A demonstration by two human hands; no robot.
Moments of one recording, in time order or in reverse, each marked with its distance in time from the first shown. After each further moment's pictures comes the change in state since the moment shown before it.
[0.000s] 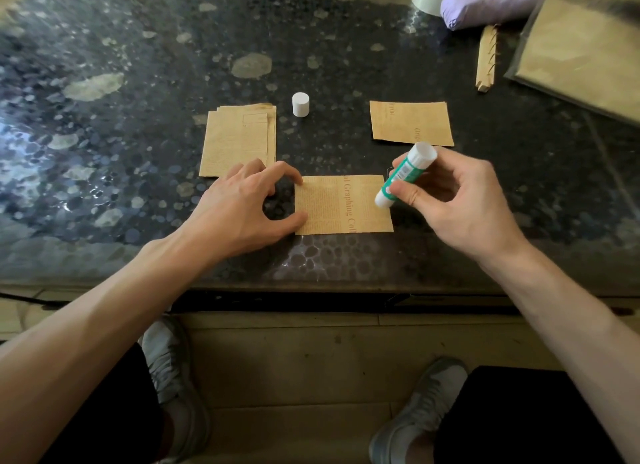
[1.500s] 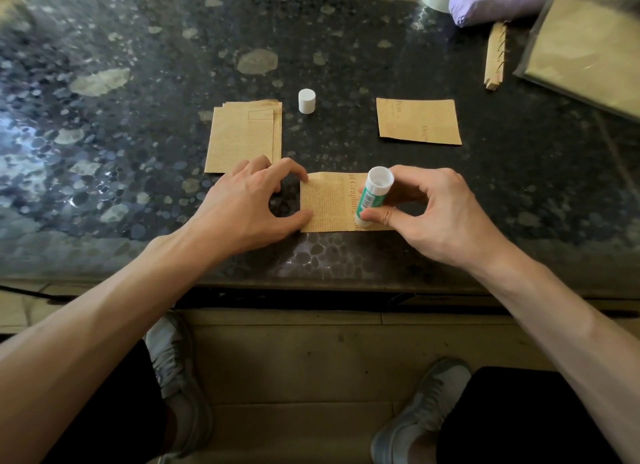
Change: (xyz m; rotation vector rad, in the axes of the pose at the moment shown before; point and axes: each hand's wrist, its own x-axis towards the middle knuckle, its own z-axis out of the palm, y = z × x) left_hand 0.000 0.001 0.000 0.019 0.003 -0.002; right_hand 0.001 -0.009 0.020 -0.136 -0.223 -0.085
